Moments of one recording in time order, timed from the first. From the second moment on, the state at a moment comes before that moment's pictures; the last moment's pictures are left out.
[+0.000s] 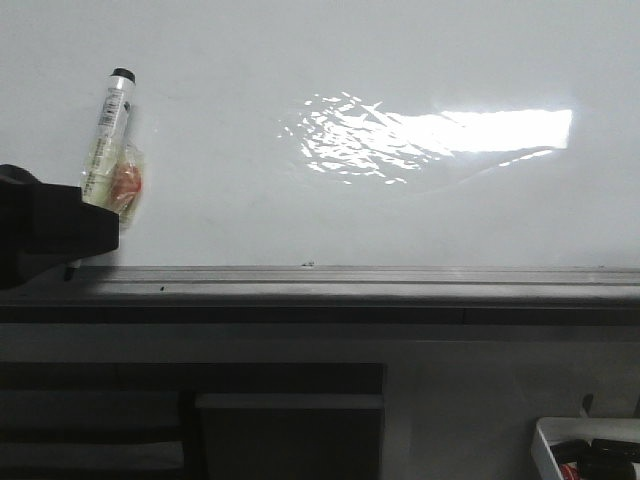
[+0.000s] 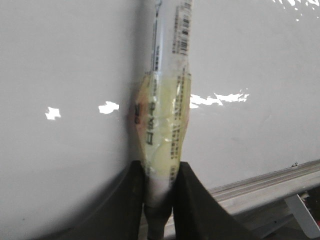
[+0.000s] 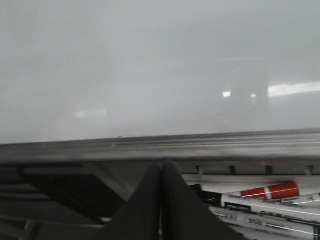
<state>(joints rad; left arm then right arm) -0.70 1.28 -0.25 -0.24 -0.57 -0.20 0.15 0.44 -0.16 0.43 0.23 -0.15</state>
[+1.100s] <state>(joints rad) -0.69 1.14 -0.25 0.45 -0.72 0.22 0.83 1.05 -0.84 0.42 0.45 -0.45</state>
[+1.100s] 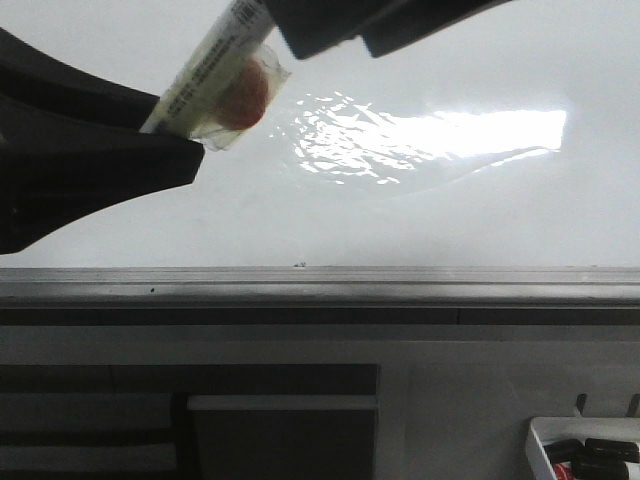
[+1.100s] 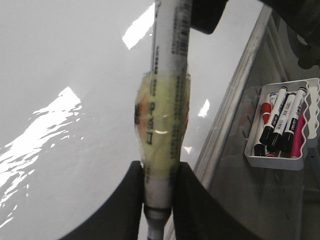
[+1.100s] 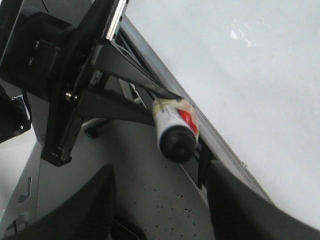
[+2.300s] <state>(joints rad) -0.69 1.14 -0.25 0.47 -0.71 0.12 0.85 1.15 -0.87 0.42 0.35 -0.45</state>
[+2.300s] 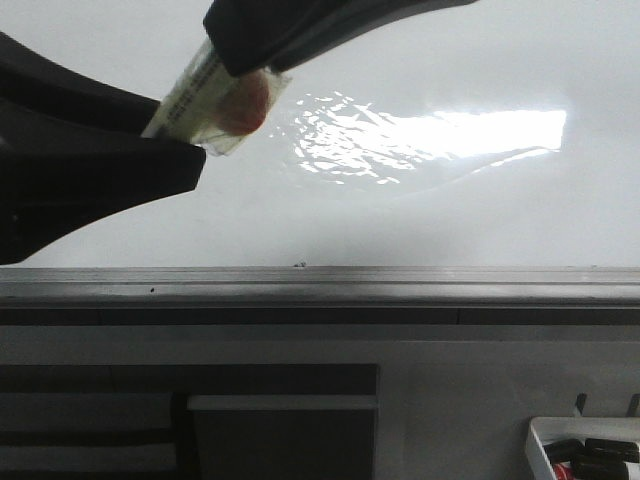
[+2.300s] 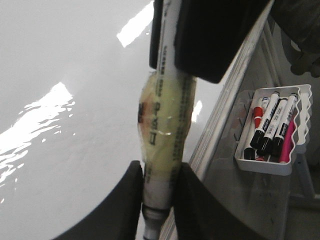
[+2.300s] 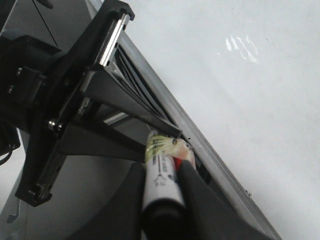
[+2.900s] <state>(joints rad) -0.69 1.04 -0.25 0.25 -0.59 0.06 0.65 1.20 -0.93 0.48 0.32 -0.45</state>
